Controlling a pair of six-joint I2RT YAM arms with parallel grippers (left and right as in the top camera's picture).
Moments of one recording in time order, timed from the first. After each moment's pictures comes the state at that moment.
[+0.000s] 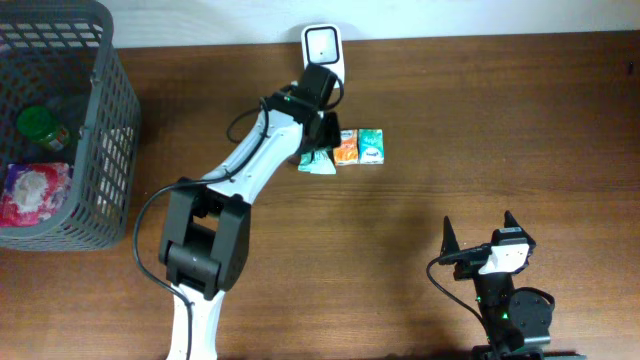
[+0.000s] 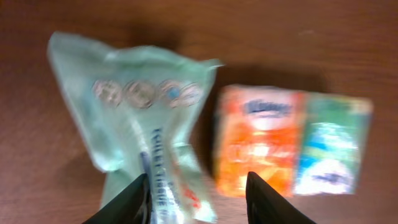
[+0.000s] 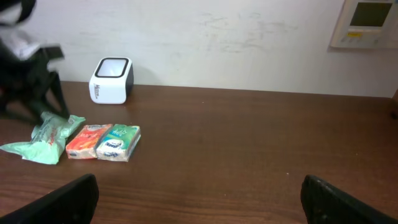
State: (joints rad) left arm -0.46 2.21 1.83 -0.77 0.07 -0.56; right arm 0.02 0.01 0.01 -0.08 -0.02 -0.02
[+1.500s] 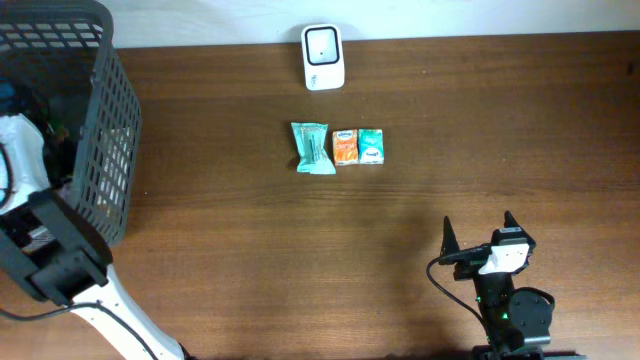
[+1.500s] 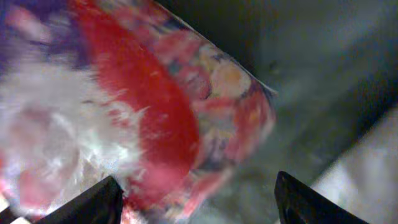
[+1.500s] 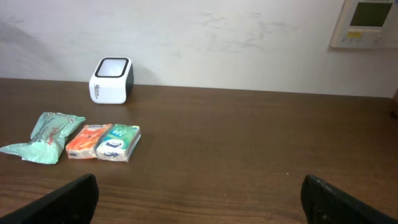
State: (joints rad) left arm 0.52 2.27 1.99 -1.19 -0.26 -0.02; right arm 0.02 0.01 0.01 -0.08 -0.02 -0.02
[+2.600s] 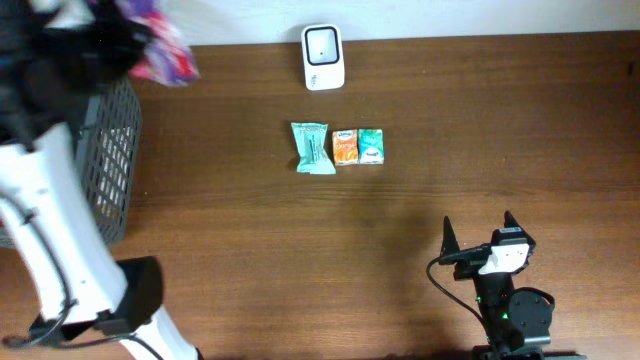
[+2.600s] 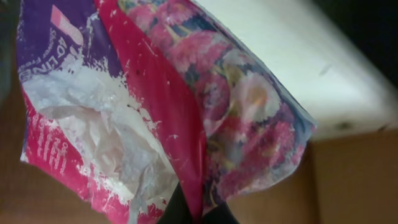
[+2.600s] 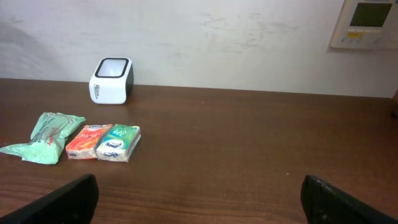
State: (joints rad) left arm 0.10 1.95 2.82 -1.57 0.40 -0.47; right arm 0.02 0.01 0.01 -0.08 -0.02 -0.02
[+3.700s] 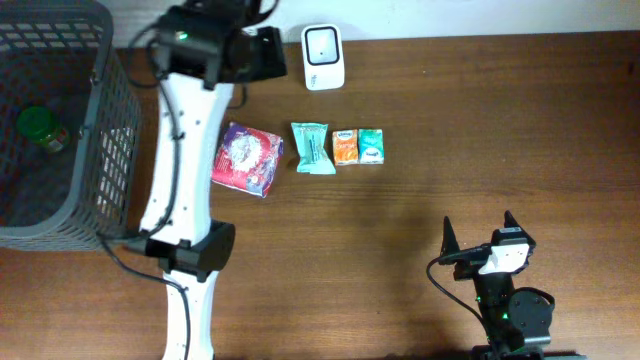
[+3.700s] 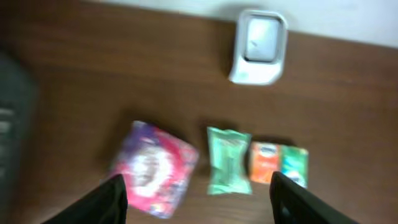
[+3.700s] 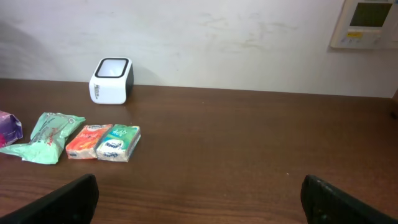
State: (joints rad) left arm -0.31 2.29 2.97 -1.65 -0.15 -0.41; right arm 0.02 0.01 0.01 -0.08 -0.02 -0.02
